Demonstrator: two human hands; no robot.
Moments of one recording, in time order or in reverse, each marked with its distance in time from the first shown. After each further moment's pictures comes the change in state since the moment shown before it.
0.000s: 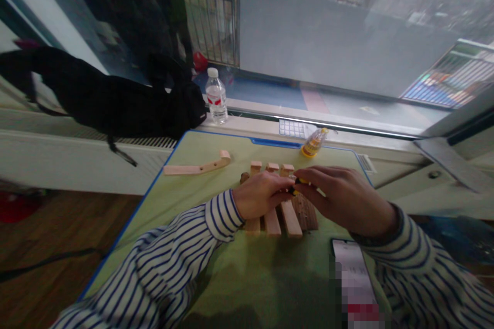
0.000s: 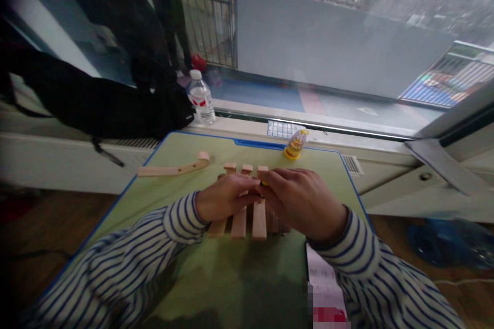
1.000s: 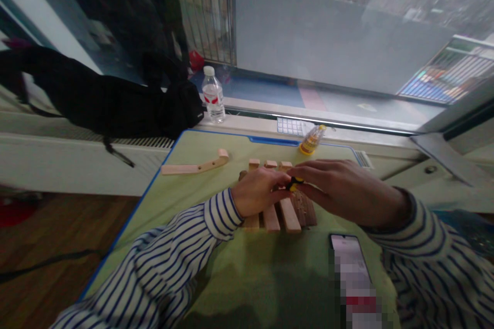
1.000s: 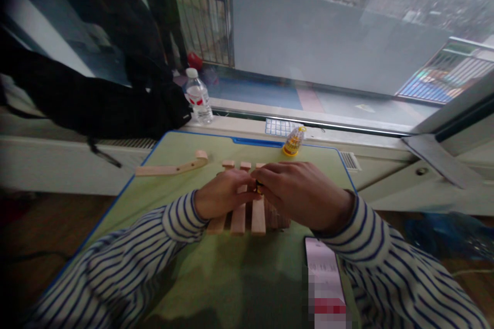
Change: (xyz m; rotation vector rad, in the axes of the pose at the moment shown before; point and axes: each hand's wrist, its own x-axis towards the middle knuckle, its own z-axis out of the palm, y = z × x) left_hand 0.001 0.002 0.002 0.135 0.075 -0.093; right_hand 0.006 0.003 -0.019 0.011 -0.137 -0.152
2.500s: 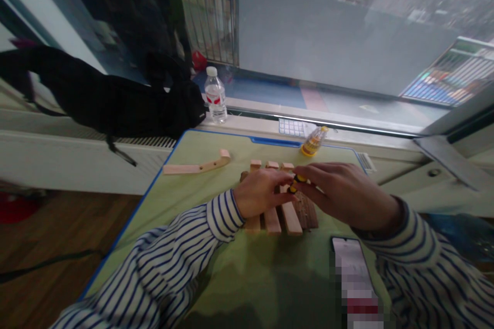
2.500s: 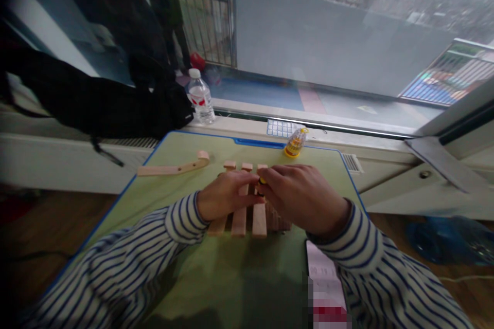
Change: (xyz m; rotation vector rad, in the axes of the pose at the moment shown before) left_hand -0.001 0.000 -0.001 -0.034 0.016 0.005; right_hand 0.001 -0.004 0.010 -0.064 0.032 0.137
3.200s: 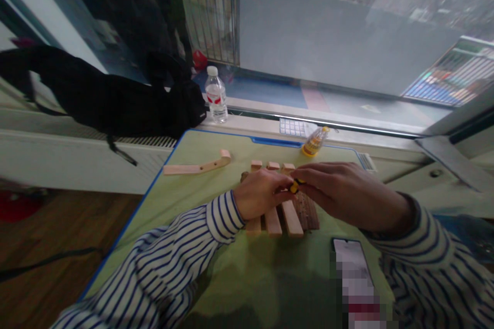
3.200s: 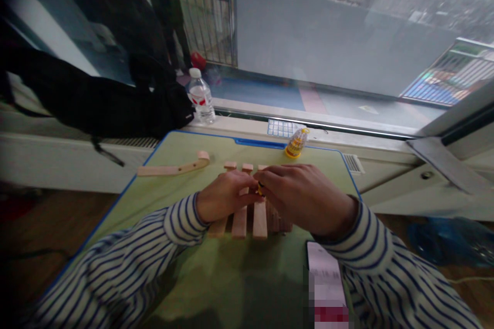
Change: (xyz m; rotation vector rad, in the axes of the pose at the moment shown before) left_hand 0.000 0.000 -0.001 0.091 -0.011 -0.025; right_hand 0.003 0.007 -0.004 0.050 -0.048 -0.107
